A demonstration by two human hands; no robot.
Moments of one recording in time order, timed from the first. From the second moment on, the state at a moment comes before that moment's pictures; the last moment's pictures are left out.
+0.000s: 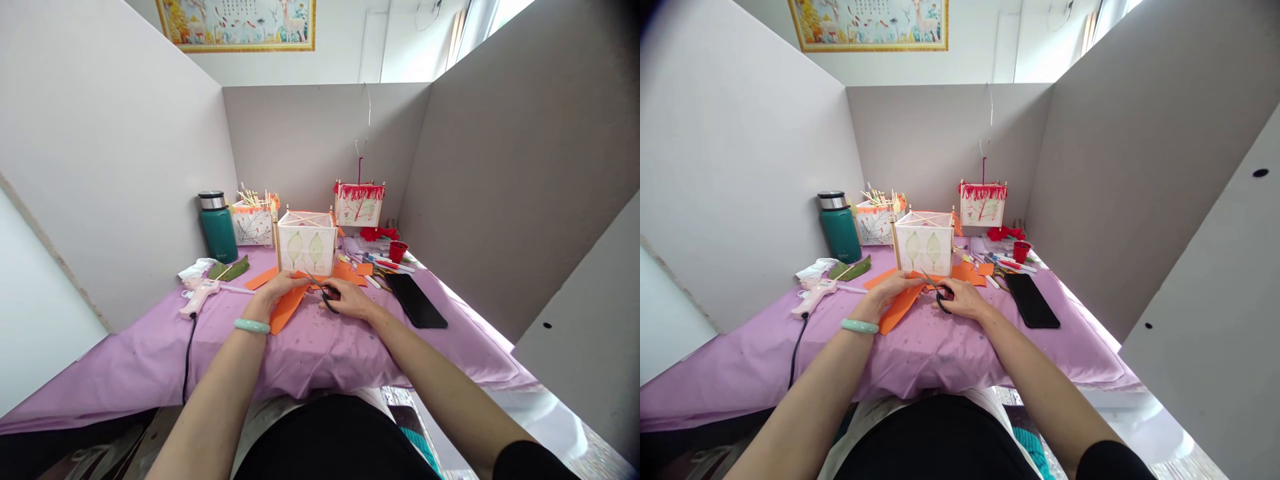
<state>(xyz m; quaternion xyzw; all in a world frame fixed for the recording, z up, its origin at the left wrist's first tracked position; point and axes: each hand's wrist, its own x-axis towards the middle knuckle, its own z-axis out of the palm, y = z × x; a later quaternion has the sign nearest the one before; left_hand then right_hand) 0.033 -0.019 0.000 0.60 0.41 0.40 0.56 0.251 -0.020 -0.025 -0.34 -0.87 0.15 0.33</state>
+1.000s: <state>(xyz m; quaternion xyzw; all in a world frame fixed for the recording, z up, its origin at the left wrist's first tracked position) 0.029 -0.015 -0.003 0.64 0.40 0.35 0.55 0.254 -0.025 -0.024 -0.31 -0.88 0.19 0.31</state>
